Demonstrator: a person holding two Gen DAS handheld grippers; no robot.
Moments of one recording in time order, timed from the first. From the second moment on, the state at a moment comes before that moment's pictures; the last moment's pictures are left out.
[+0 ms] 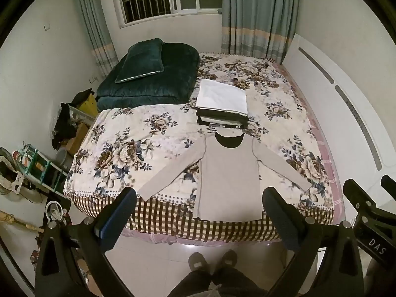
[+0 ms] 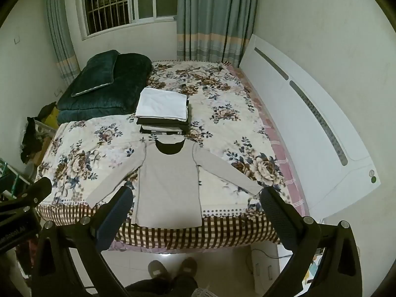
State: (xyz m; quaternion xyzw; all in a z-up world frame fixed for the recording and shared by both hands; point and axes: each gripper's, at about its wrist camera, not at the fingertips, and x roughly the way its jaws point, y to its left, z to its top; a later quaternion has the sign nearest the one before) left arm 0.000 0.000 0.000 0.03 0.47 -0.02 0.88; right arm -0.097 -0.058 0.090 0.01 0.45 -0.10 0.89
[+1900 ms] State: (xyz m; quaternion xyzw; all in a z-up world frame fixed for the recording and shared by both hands) left arm 0.005 -0.006 0.006 0.03 0.47 -0.03 0.88; right arm -0.097 -0.055 0.097 0.00 0.44 -0.10 0.89
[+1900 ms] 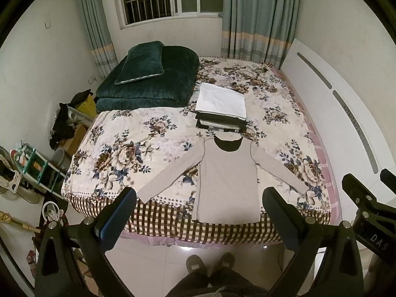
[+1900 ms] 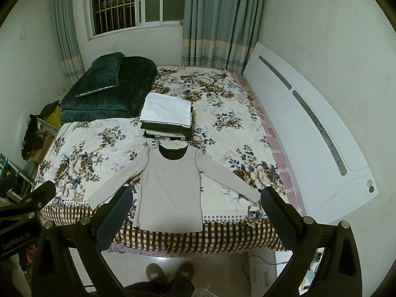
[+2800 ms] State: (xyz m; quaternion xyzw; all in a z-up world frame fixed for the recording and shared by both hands) left arm 0.029 -0.019 0.033 0.02 0.46 -0.03 0.89; right arm -0.097 -0.055 0.105 0.00 0.43 -0.10 0.90
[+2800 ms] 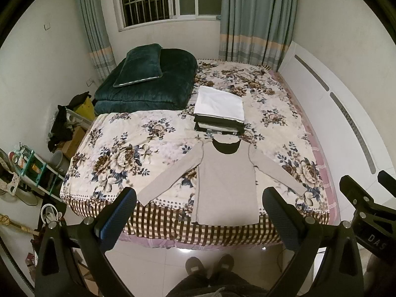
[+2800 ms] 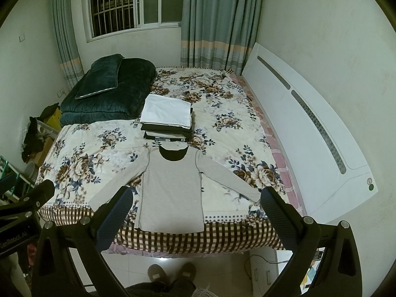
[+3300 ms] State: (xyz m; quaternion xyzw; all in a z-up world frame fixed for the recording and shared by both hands) left arm 0.081 -0.031 -0.014 0.03 0.43 -0.01 0.90; right arm -0.071 -0.098 0.068 0.09 0.46 -0.13 0.88
